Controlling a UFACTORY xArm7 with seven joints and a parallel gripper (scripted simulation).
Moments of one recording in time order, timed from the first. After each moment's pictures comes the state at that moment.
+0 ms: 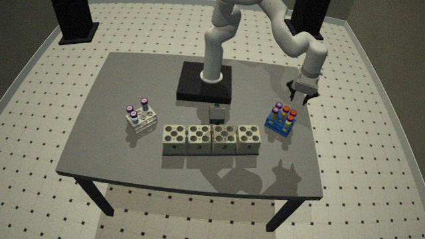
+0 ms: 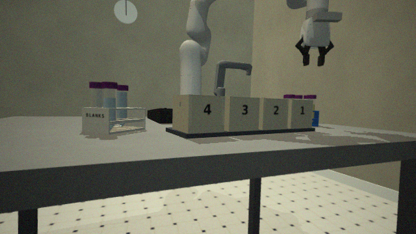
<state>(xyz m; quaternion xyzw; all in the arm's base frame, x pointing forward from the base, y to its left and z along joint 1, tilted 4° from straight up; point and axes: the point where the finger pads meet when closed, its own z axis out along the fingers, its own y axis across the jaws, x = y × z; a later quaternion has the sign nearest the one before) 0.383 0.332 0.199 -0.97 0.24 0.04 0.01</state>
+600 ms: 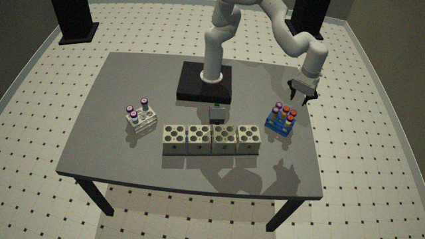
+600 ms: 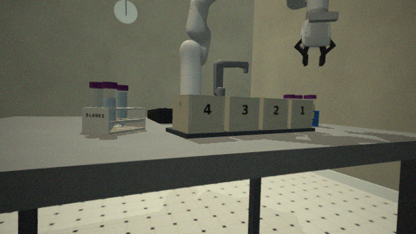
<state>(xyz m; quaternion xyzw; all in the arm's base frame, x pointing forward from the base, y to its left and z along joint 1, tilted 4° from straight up) 0.383 0.332 0.198 -0.94 0.34 0.03 0.00</state>
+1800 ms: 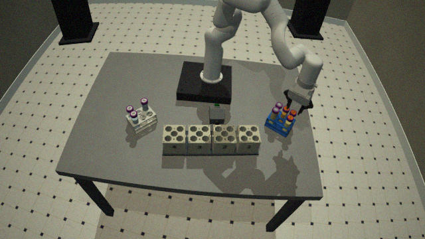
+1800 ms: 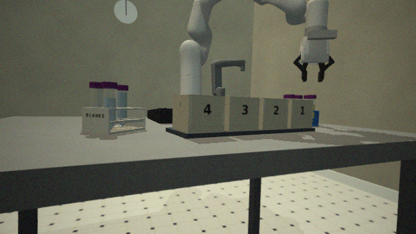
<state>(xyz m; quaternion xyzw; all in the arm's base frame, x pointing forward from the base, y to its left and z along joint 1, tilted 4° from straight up) 0.379 0.334 0.137 -0.94 0.34 0.03 0.00</state>
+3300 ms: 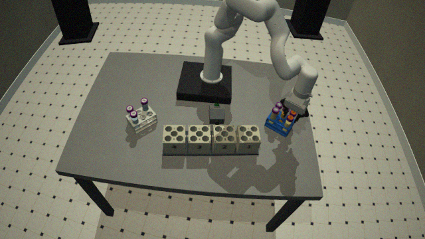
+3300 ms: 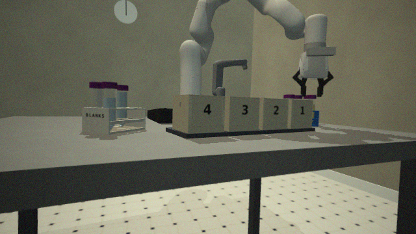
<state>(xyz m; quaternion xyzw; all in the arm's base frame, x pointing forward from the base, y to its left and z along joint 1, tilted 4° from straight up) 0.375 0.336 0.079 -0.94 0.34 0.03 0.00</state>
